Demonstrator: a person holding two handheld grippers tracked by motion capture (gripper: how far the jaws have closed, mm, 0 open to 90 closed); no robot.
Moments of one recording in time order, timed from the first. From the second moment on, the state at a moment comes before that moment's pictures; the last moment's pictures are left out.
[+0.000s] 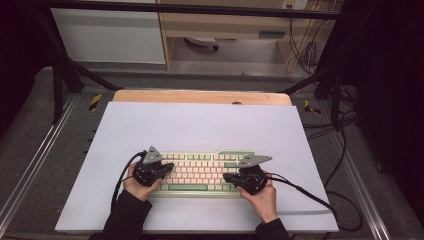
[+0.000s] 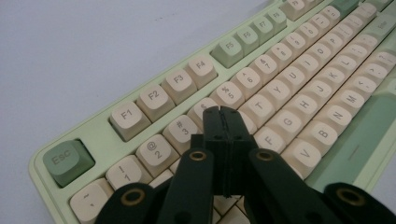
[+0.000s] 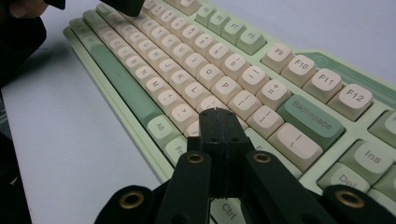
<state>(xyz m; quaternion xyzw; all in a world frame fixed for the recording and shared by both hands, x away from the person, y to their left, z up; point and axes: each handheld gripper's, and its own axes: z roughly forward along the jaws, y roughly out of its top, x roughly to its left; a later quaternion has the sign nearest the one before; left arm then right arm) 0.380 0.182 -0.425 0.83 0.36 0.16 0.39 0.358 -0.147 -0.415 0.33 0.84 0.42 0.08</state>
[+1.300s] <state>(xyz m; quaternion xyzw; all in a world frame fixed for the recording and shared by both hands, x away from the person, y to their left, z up) 0.368 0.194 -0.416 0.83 0.35 0.15 0.40 0.357 -0.146 -0.413 0.33 0.83 0.44 0.07</state>
